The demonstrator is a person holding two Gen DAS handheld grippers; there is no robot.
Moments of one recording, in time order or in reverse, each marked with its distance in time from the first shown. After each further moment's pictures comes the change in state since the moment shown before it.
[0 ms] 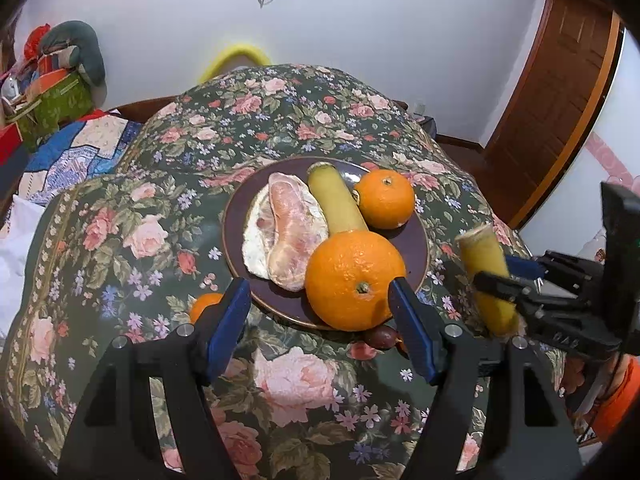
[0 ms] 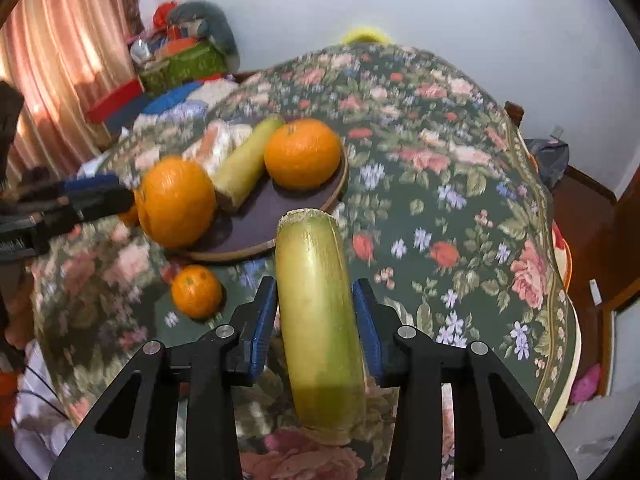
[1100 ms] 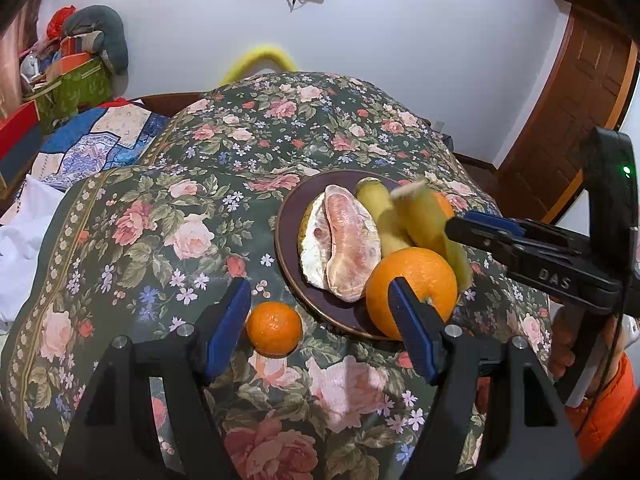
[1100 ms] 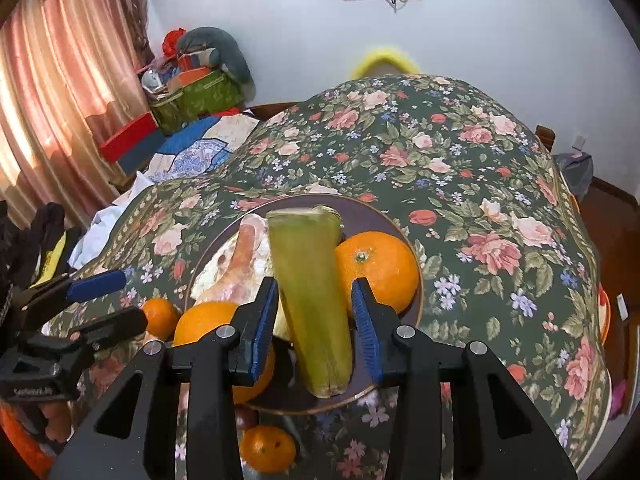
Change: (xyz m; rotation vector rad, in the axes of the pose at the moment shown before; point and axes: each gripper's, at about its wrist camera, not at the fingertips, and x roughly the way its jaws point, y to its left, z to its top) left arm -0.007 0.042 0.000 -0.079 -0.029 0.021; right arm 0.038 0.031 0.064 0.024 -0.048 0.077
